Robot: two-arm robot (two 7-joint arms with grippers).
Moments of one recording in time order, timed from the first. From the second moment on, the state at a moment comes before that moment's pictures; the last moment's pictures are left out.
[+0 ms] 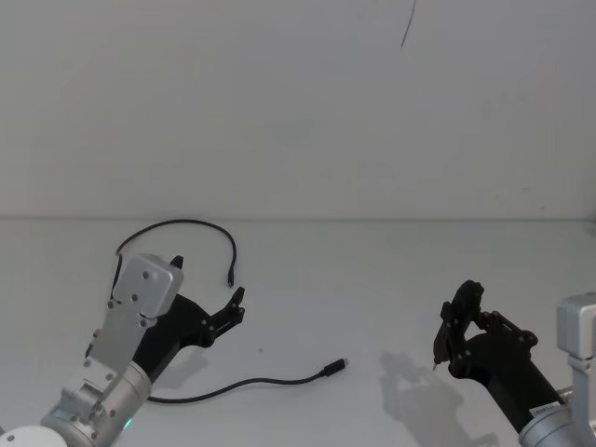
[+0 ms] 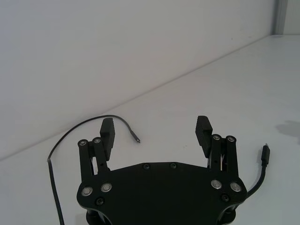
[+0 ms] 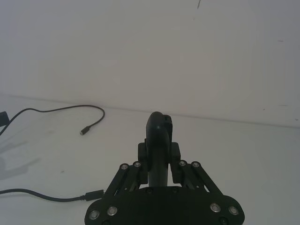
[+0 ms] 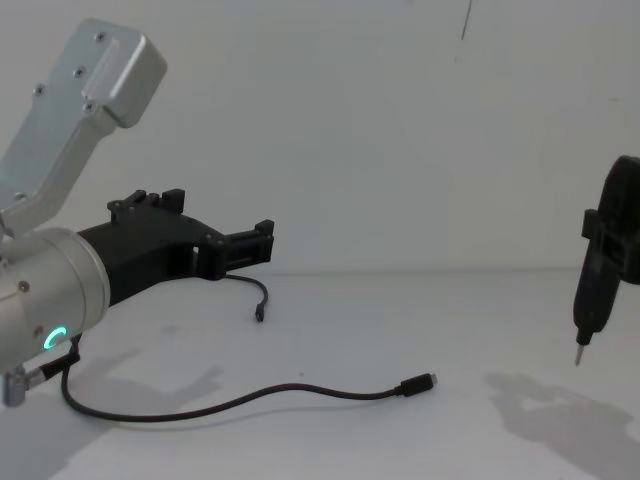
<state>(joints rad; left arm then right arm) -0.24 0.38 0.45 -1.63 -0.20 0.01 -0.01 -0.01 0.34 -0.23 -1.77 0.29 0.03 0.07</state>
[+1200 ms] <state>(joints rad) -0.29 0.39 0.49 -1.59 -0.24 0.06 -0.15 -0.01 0.34 -0.23 -1.77 0.29 0.03 0.07</state>
